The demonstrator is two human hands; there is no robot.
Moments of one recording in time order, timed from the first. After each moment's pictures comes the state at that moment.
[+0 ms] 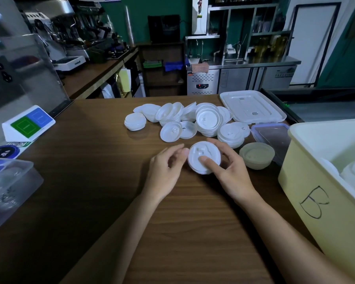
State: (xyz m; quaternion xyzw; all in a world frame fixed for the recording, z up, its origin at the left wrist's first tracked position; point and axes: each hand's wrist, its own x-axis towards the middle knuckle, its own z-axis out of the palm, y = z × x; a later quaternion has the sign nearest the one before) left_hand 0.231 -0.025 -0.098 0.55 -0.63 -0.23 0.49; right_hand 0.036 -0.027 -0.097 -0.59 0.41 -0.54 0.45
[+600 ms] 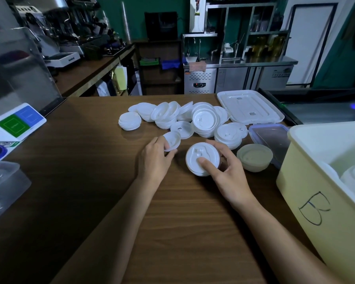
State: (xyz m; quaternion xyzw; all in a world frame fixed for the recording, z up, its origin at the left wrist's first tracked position) left_hand 0.243 -0.079 -0.109 0.67 -0.64 -0.02 0.38; right_hand 0.036 -0.031 -0.102 -0.58 0.43 -0.55 0.42
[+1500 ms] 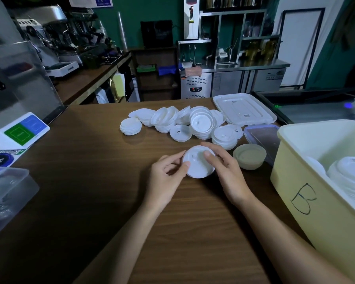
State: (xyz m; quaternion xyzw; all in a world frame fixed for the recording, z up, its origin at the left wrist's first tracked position) left_hand 0.215 -0.010 -0.102 0.49 -0.55 -0.35 0.58; right_hand 0.036 -0.023 -0.090 -0.56 0.41 -0.54 0.47
